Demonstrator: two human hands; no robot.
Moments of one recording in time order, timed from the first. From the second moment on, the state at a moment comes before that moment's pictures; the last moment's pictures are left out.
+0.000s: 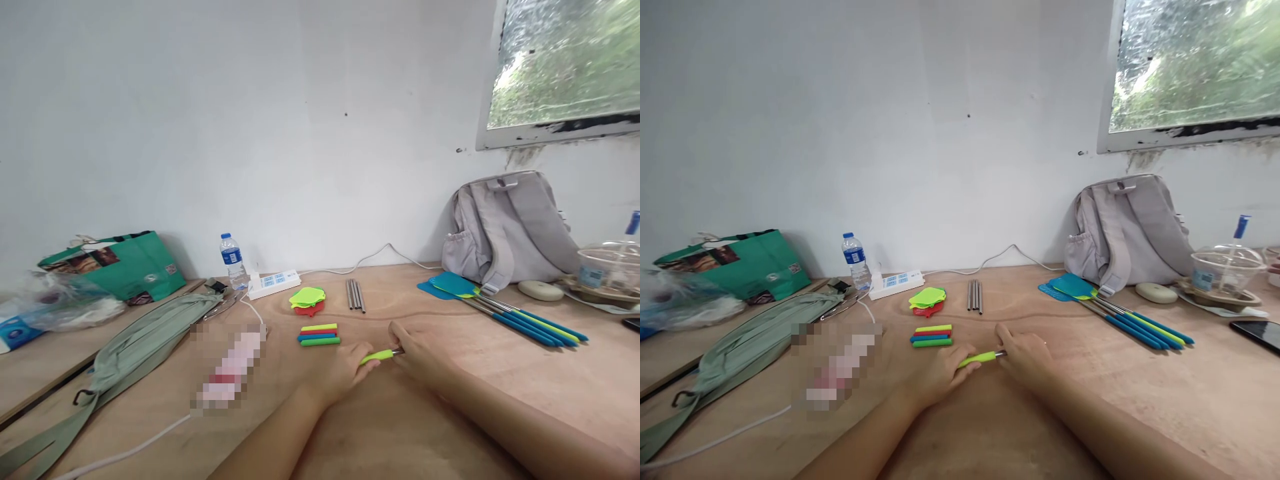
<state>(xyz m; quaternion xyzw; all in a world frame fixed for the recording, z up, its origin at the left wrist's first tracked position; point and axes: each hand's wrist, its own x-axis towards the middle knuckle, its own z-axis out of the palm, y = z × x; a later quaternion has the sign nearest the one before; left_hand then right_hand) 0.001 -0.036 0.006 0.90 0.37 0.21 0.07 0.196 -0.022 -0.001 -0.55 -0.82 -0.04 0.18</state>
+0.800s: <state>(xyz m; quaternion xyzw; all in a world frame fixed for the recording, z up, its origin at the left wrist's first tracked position) -0.006 -0.026 0.014 0.92 0.28 0.27 0.04 0.184 -0.029 -0.006 -0.49 -0.83 -0.05 0.27</state>
